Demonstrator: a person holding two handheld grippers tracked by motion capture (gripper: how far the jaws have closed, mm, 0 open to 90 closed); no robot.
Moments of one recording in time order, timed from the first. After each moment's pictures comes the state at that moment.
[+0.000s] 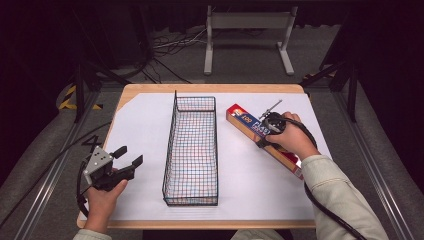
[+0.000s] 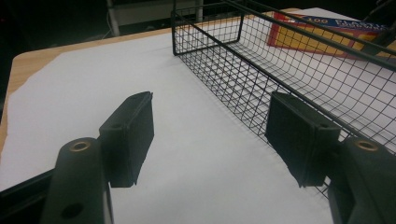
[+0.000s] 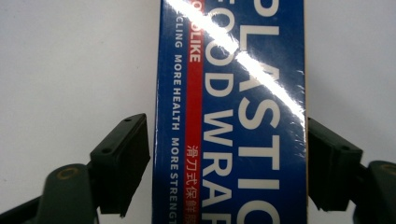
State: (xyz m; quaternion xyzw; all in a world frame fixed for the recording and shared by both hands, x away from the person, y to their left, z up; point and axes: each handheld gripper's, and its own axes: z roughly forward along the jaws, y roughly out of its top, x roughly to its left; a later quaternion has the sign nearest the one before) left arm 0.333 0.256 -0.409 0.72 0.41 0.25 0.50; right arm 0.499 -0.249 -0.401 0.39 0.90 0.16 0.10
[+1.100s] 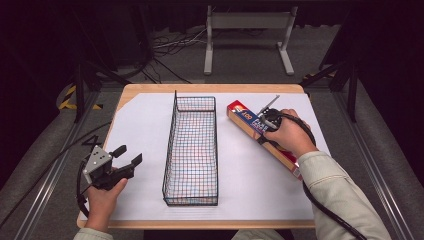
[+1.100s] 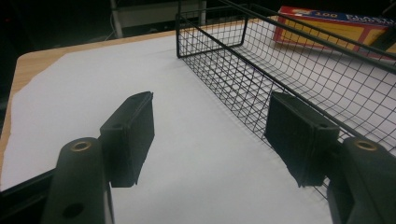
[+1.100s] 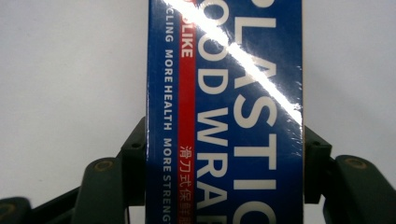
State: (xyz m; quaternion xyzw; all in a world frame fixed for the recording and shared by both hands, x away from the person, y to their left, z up) left arm 0.336 0.257 -0.410 0.71 0.42 0.26 0.50; right arm 0.495 -0.236 -0.379 0.43 0.89 0.13 0.10
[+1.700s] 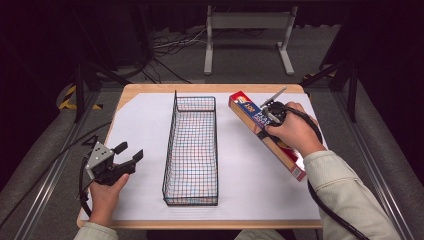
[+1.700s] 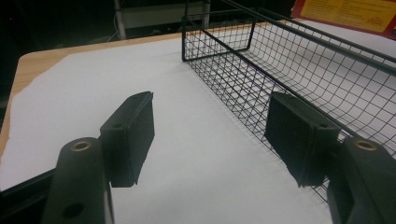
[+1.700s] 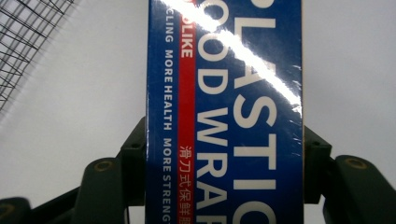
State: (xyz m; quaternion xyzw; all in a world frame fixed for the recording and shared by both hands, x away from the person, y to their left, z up) left arm 0.348 0.256 -0.412 0.70 0.43 0.26 0.51; right arm 0.477 -0.231 -0.337 0.47 0.86 0.15 0.11
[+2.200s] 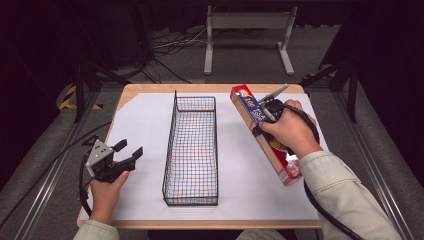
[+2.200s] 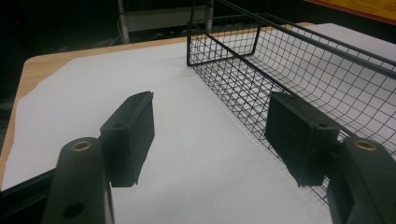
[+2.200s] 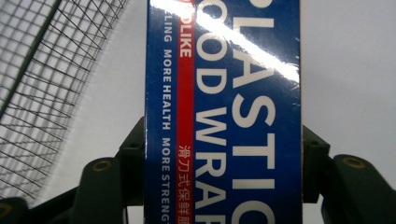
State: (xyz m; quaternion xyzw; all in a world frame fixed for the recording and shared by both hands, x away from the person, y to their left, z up) left arm 0.354 0.257 -0.412 0.70 0.43 0.26 0.51; right arm 0.460 -0.209 -0.315 0.55 0.81 0.18 0.11
